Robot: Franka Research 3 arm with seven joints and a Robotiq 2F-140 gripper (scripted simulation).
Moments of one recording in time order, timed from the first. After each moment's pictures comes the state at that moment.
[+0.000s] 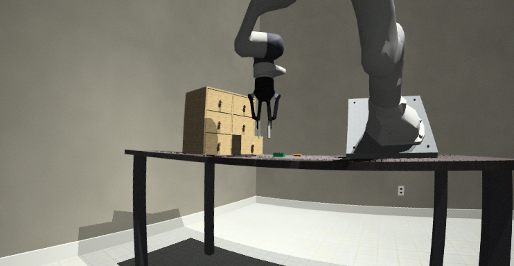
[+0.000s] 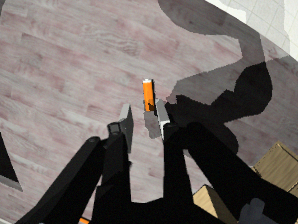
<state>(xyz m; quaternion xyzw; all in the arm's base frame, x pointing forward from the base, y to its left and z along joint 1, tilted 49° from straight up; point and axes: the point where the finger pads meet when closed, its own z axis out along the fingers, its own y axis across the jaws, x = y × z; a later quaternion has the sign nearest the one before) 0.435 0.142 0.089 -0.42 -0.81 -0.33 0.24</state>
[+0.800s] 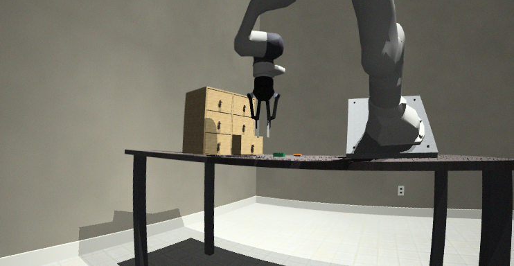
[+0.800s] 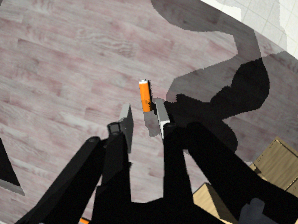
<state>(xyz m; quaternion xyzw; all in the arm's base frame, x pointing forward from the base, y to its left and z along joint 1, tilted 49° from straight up) 0.438 0.143 0.092 -0.44 -0.80 -0.33 0.24</state>
